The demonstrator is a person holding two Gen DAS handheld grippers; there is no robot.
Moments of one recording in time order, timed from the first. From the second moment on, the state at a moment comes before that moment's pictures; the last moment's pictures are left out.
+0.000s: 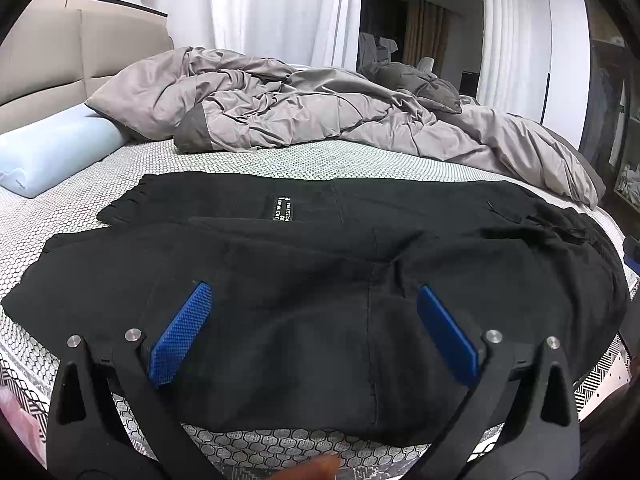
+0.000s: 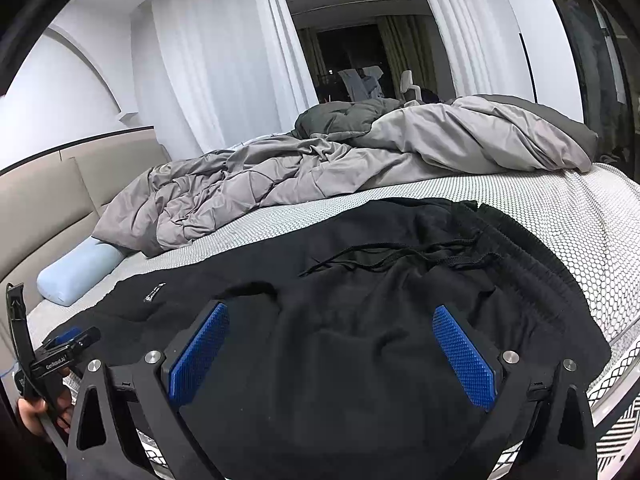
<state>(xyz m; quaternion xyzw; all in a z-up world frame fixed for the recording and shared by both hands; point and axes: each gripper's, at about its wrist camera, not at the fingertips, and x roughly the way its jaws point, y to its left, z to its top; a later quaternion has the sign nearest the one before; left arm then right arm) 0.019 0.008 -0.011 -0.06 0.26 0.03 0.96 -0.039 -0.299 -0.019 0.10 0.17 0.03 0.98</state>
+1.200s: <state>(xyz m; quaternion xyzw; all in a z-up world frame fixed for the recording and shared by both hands) 0.021 0.012 -0.009 -0.06 0.25 0.04 0.96 -0.043 -0.294 -0.019 0.10 0.16 0.04 0.98</state>
